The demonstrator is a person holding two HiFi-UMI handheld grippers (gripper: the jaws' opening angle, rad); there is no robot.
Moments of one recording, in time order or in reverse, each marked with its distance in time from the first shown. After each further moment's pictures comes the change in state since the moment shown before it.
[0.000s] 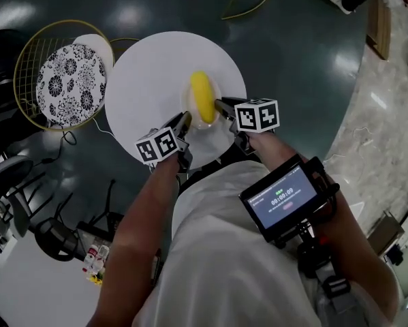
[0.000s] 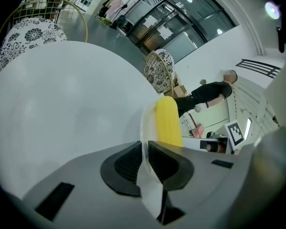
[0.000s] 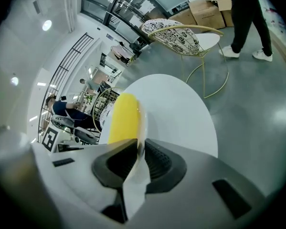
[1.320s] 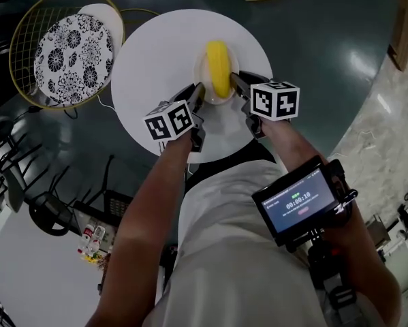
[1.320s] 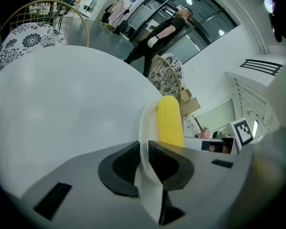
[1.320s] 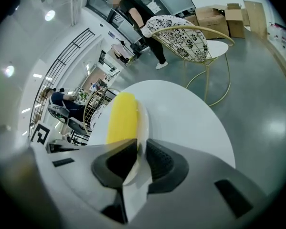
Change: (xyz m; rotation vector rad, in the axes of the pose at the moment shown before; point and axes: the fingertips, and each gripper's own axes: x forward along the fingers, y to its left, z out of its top) left arm 0.013 -0.022 0.023 0.025 -0.059 0.027; right arm -0.009 -0.005 0.031 -0.068 -0.055 -0.098
